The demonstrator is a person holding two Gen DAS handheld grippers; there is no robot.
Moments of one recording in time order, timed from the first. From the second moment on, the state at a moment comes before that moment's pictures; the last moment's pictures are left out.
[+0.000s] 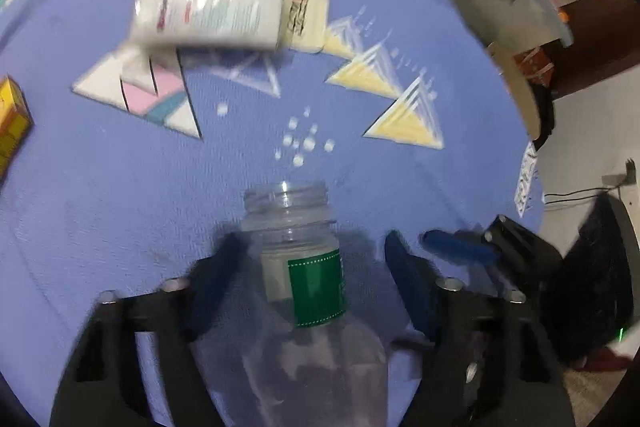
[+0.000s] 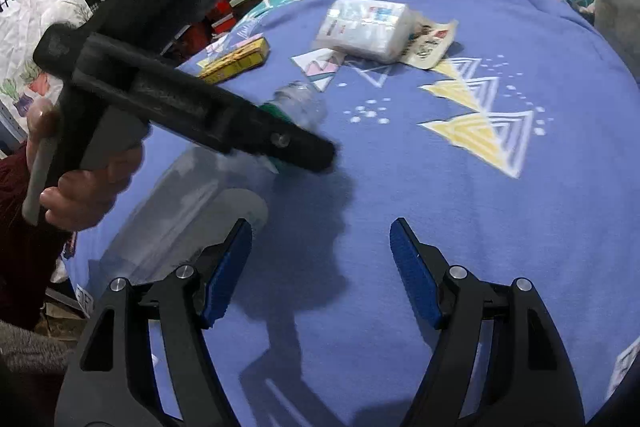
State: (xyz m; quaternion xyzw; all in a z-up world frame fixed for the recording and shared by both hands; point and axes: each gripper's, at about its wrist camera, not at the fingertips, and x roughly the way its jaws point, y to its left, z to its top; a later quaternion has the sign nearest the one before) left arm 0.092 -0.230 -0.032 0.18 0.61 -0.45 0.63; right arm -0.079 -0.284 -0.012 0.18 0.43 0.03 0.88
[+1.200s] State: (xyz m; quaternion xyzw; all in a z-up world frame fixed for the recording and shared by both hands) left arm 0.121 -0.045 -0.012 -0.04 0.56 -0.25 0.79; right arm 0.126 -0.250 0.001 0.03 0.45 0.03 0.89
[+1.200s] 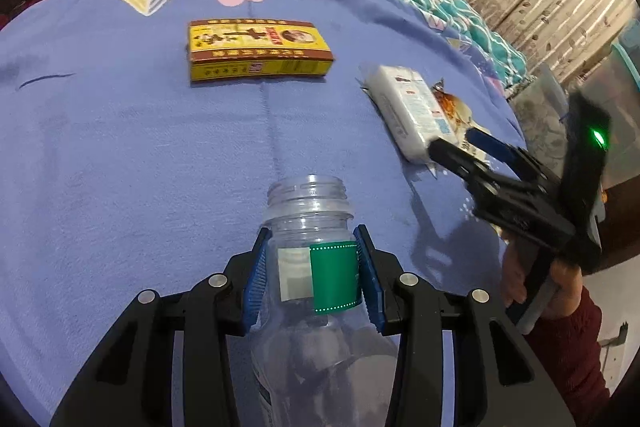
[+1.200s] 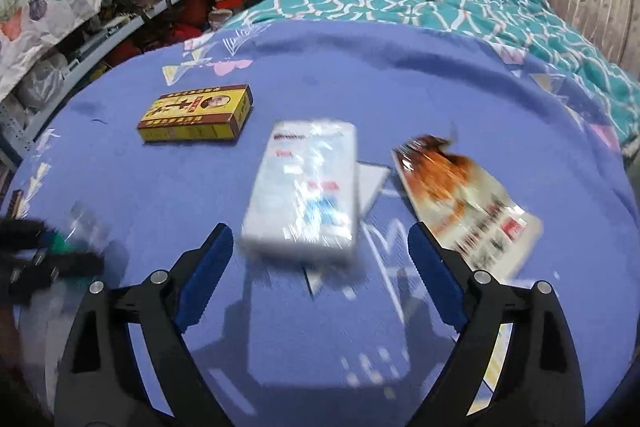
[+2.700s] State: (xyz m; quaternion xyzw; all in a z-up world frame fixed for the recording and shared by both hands) left arm -0.072 -0.646 -0.018 0.09 0.54 -0.53 0.65; right arm -0.294 -0.645 -0.037 0.31 0.27 -0.36 0.84
